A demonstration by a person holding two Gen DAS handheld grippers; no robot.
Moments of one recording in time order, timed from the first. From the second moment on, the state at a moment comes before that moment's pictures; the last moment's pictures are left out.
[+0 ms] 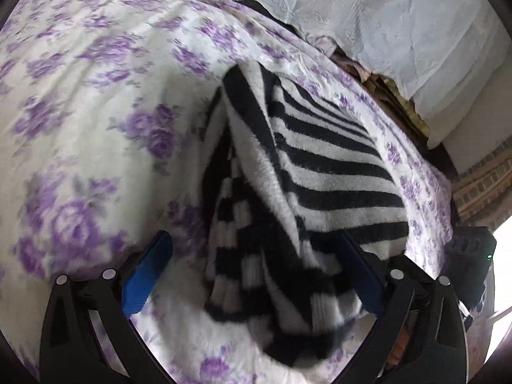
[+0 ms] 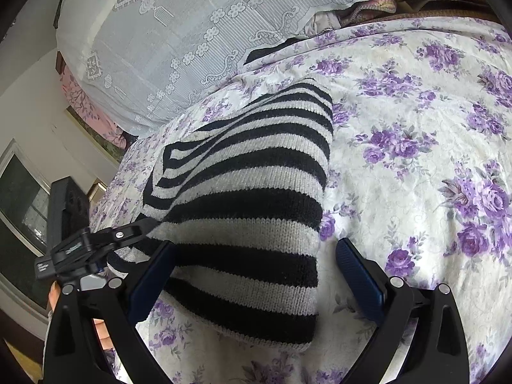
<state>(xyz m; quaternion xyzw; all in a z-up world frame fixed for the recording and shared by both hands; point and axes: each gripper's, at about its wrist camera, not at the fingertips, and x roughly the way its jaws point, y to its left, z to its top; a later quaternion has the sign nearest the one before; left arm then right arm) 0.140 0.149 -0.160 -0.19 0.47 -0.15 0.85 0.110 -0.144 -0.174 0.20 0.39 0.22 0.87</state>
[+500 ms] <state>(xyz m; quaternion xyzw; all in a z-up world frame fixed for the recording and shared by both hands) 0.161 0.128 -0.163 -0.19 0.45 -0.24 0.84 0.161 -0.156 -0.176 0.26 0.39 0.22 0.85</state>
